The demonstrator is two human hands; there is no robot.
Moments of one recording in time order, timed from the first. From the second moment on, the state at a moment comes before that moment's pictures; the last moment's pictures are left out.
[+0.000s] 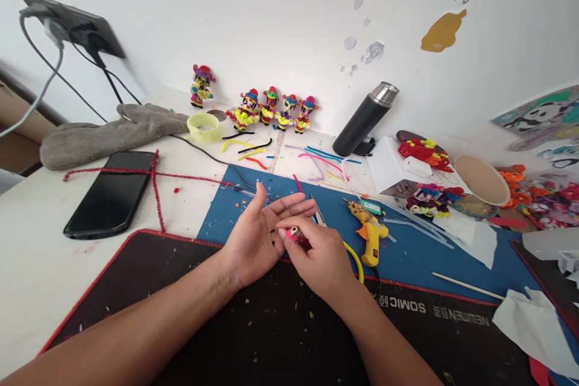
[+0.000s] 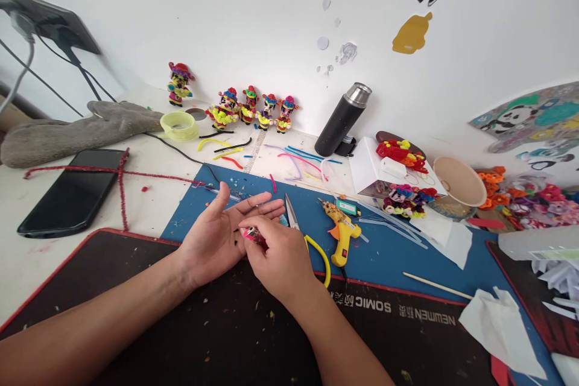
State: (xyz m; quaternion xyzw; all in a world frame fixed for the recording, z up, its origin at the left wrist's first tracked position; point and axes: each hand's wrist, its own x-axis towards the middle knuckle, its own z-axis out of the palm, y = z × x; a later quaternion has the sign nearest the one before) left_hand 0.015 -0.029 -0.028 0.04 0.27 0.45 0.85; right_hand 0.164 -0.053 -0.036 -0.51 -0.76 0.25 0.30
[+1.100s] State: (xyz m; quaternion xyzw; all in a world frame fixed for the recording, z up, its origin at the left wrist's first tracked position) left_hand 0.017 -0.031 -0.031 0.06 0.28 0.44 0.85; right_hand 0.162 -0.051 -0.032 -0.53 -0.76 0.27 0.24
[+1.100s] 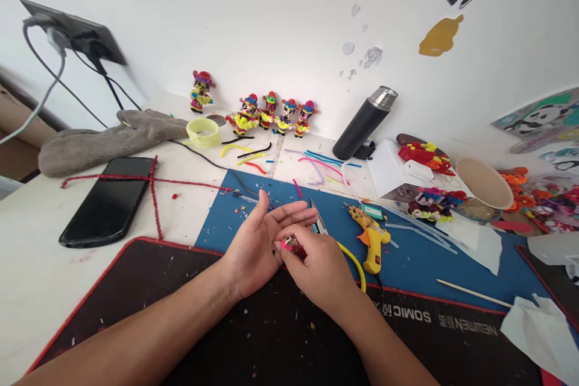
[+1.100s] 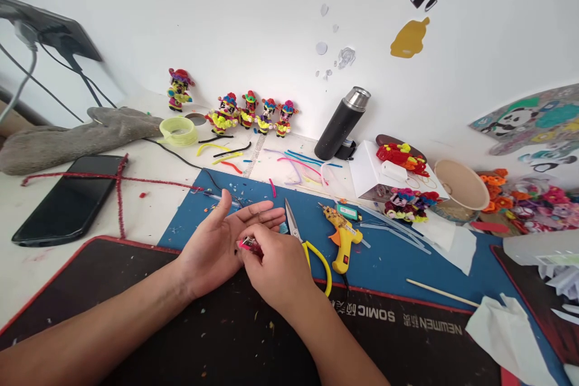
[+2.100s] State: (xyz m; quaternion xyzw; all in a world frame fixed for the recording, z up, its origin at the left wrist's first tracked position) left_hand 0.016 -0.027 -0.027 0.03 0.29 0.45 0.84; right_hand 0.163 -0.051 -0.031 -0.55 -0.74 0.28 0.29
